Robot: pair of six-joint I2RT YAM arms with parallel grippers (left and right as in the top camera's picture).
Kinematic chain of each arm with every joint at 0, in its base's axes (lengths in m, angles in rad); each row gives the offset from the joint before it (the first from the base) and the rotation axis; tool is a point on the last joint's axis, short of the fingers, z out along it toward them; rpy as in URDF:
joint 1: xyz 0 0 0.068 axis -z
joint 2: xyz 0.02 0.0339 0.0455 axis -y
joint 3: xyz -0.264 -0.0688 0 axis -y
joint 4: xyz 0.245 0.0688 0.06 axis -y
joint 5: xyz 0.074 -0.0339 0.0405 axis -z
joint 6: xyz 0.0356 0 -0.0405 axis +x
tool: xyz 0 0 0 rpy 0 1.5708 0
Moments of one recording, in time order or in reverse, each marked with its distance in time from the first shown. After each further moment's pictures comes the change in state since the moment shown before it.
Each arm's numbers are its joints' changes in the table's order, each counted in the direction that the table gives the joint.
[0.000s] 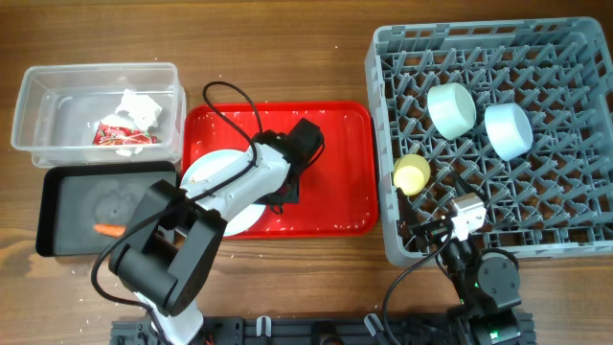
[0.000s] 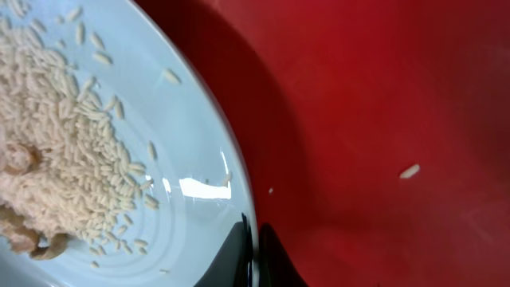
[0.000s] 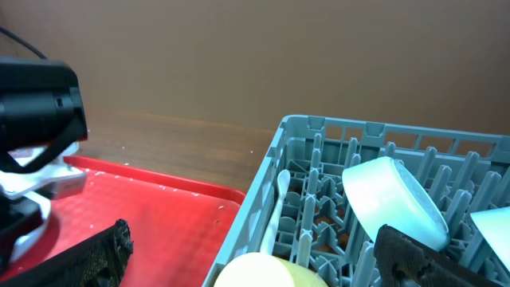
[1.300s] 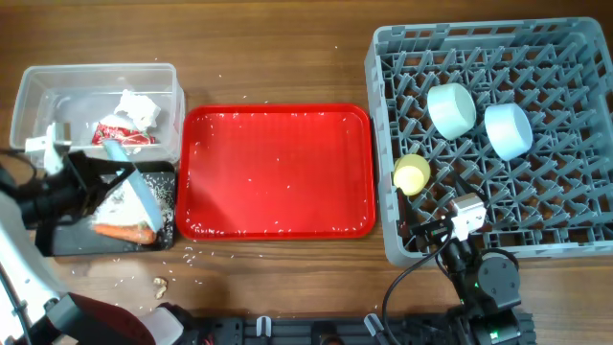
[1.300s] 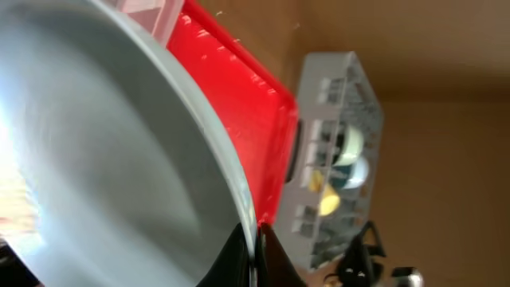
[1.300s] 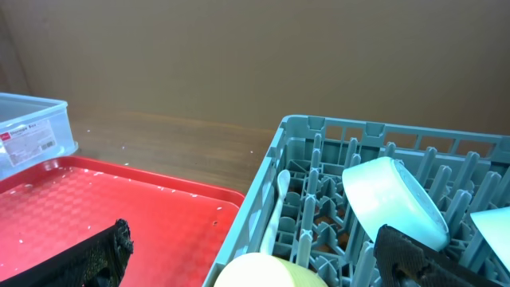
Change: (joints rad) left arm -1.402 0.409 0.102 -0.526 1.197 0.899; right arm 0.000 0.000 0.000 0.000 0.000 0.000
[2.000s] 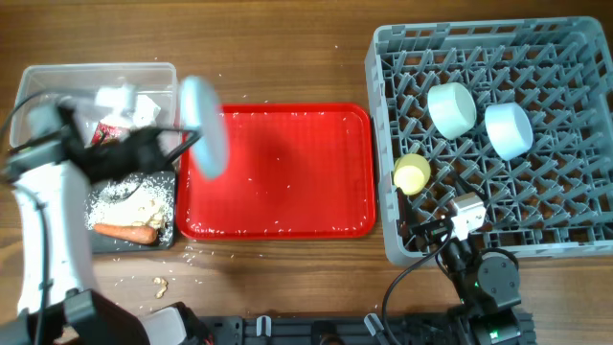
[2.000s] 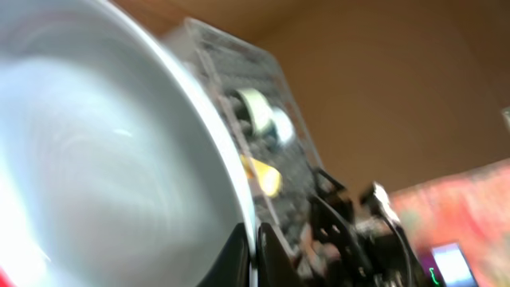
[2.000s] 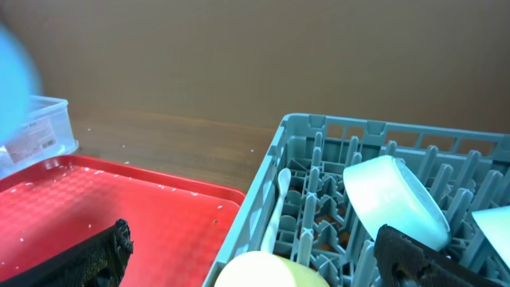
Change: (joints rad) left arm 0.396 -0.001 -0.100 0.377 0.362 0.107; right arm 0.000 -0.005 0.000 -0.001 -0.002 0.000
